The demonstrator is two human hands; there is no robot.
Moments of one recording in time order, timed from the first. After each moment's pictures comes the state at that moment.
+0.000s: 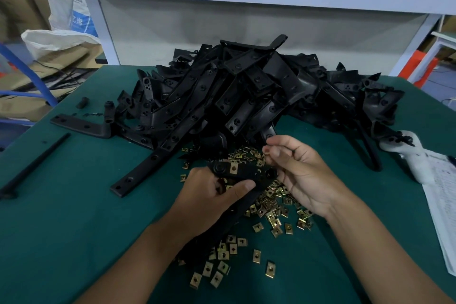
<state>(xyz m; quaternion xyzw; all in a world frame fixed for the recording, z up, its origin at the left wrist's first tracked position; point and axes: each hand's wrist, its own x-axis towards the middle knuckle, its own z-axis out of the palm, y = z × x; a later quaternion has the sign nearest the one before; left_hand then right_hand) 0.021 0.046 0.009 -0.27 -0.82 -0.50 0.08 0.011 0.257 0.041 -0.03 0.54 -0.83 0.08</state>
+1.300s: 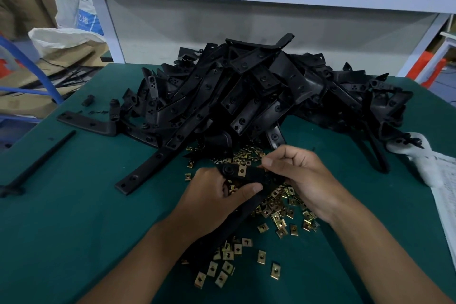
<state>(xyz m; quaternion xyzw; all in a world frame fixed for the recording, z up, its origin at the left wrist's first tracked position) 0.016 0.045 -0.004 -0.25 -0.85 -0.47 0.06 0.018 0.253 0.040 -0.06 0.69 -0.71 0.09</state>
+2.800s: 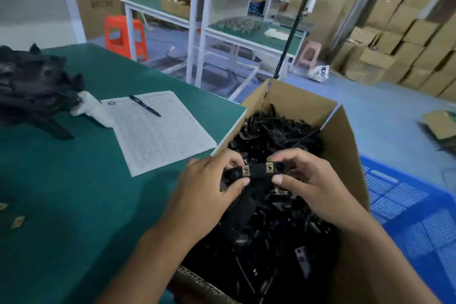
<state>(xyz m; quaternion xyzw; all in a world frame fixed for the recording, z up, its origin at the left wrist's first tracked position) 0.241 0.357 0.051 -0.62 -0.64 -0.45 -0.07 0.449 0.462 0.091 0.29 0.83 -0.36 -0.30</state>
